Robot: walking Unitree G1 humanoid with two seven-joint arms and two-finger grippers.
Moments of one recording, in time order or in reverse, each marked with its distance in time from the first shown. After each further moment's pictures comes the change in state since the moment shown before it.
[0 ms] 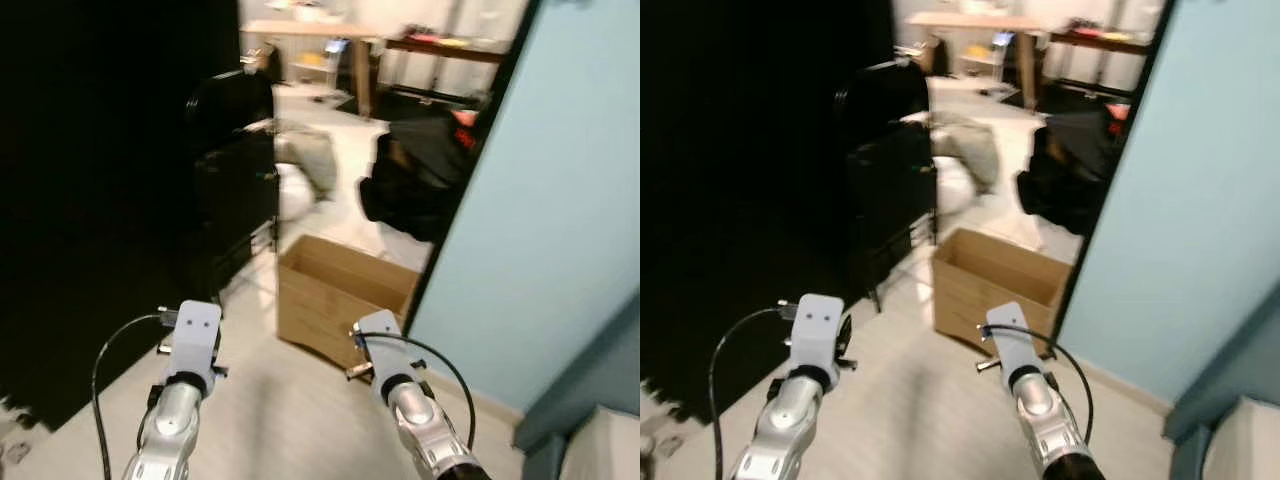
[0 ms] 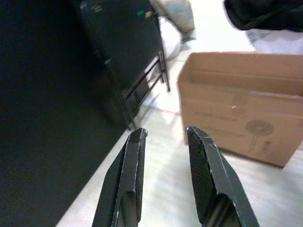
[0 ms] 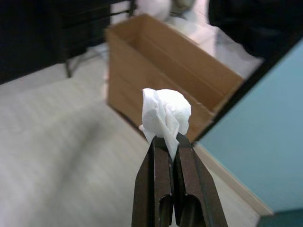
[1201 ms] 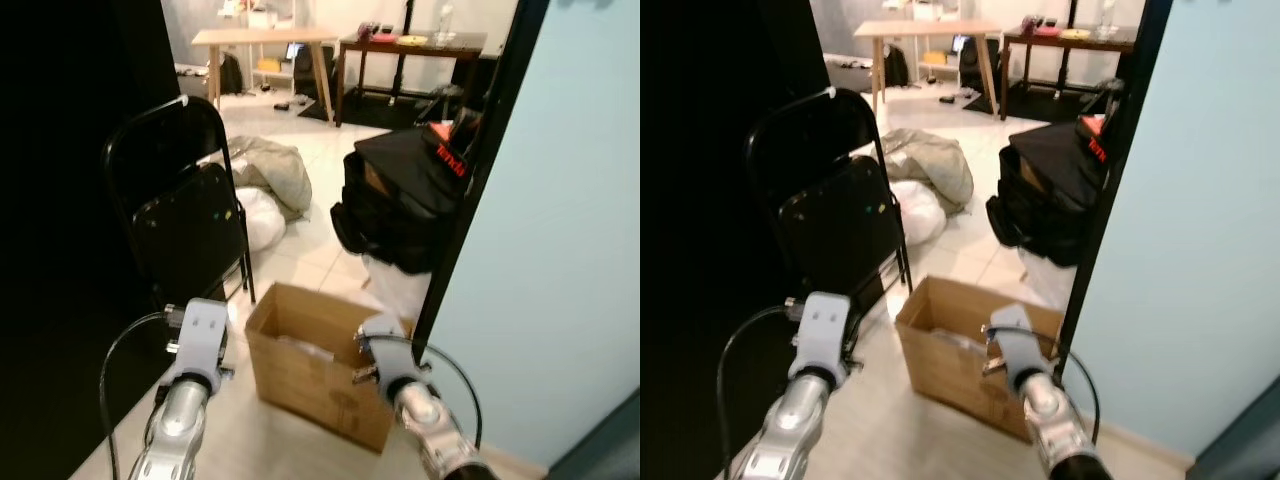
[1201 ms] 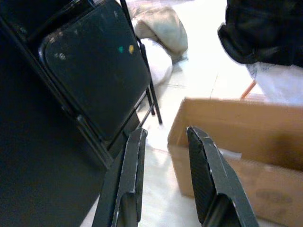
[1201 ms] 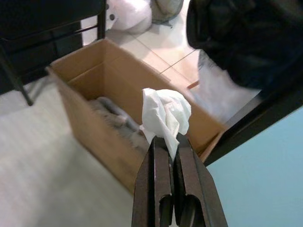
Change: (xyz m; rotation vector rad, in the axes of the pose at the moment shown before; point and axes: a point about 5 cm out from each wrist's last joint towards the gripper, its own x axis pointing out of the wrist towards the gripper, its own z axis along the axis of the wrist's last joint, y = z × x) left arm 0.001 -0.007 0.004 -0.016 -0.018 -0.023; right arm -0.001 -0.009 -0.005 -0.011 0.022 -0.012
